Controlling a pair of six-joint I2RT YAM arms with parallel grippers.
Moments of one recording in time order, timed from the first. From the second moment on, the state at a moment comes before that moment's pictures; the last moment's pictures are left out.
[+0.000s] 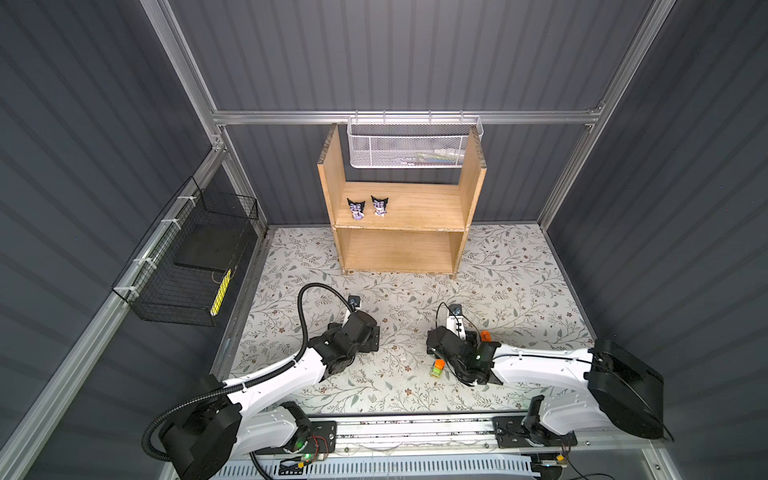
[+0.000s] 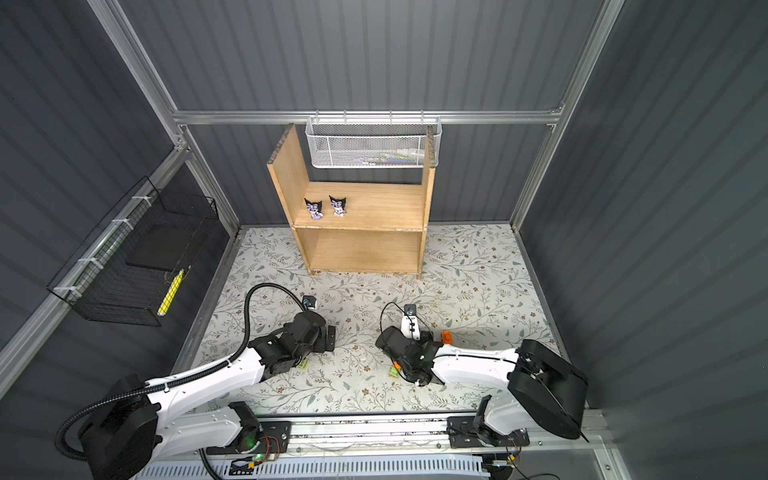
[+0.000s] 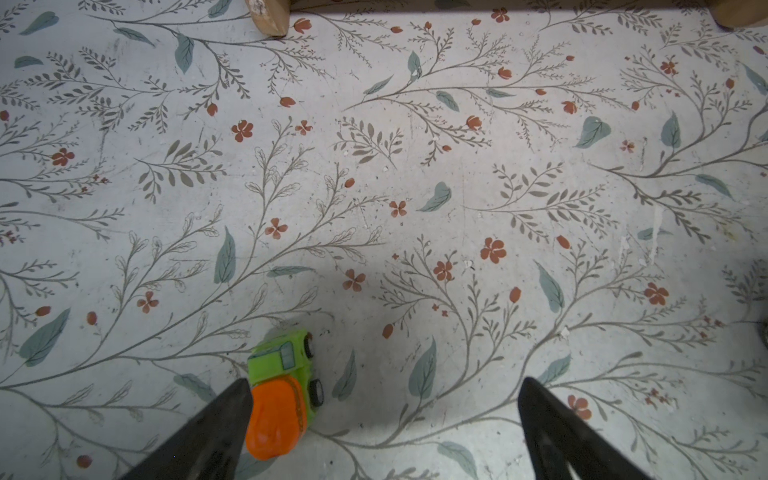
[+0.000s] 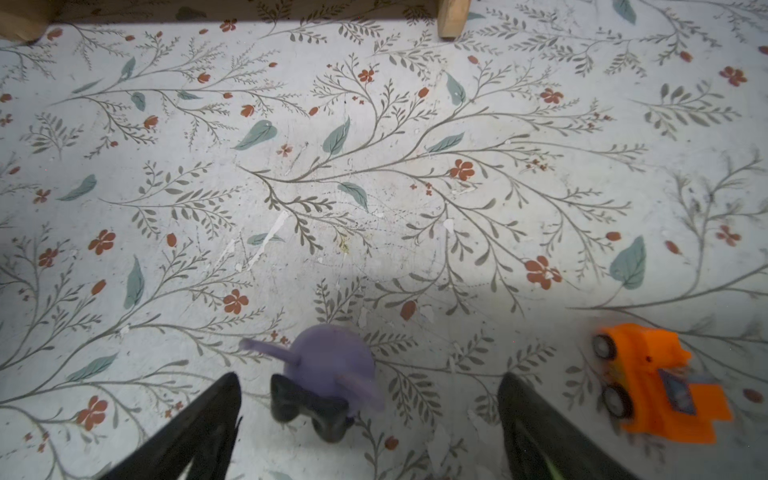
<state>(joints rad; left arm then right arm) -0.80 1.17 0.56 -0.29 -0.42 -0.51 1.02 1.42 0.60 -0.16 0.65 0.82</state>
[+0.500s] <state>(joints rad) -0.80 1.13 0.53 -0.29 -0.43 -0.51 1.01 1.64 0.69 -0.09 0.65 0.84</state>
